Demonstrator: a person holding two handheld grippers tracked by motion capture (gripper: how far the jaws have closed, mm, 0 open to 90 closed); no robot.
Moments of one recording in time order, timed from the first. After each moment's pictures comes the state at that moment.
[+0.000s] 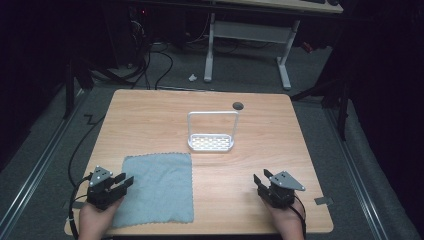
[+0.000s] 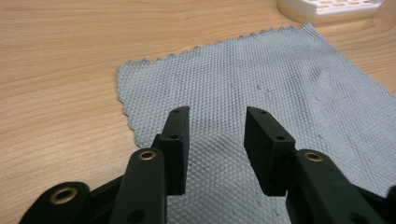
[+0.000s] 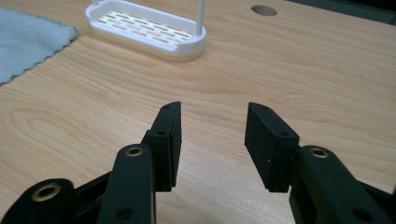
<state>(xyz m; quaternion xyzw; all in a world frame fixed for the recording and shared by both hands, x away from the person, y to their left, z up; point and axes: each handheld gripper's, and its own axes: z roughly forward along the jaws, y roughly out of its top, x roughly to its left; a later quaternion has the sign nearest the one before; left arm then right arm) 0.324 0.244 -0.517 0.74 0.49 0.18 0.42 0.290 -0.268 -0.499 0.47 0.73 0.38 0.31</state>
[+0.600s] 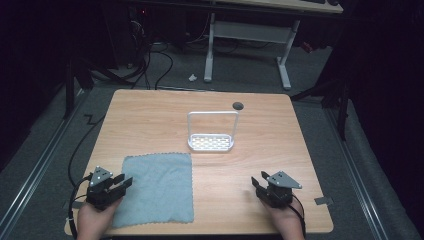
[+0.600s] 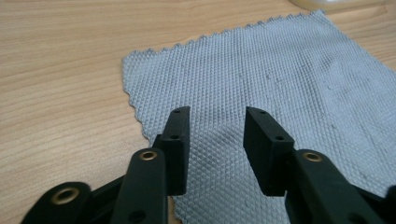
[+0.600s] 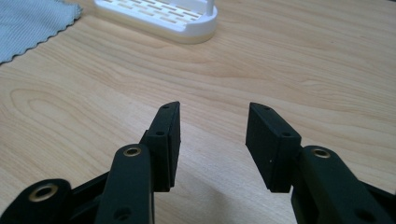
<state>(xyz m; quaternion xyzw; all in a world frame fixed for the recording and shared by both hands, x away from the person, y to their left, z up) 0.325 0.247 -0.521 0.76 0.49 0.18 0.40 0.294 -0.267 -0.509 0.47 0.75 0.37 0.28</state>
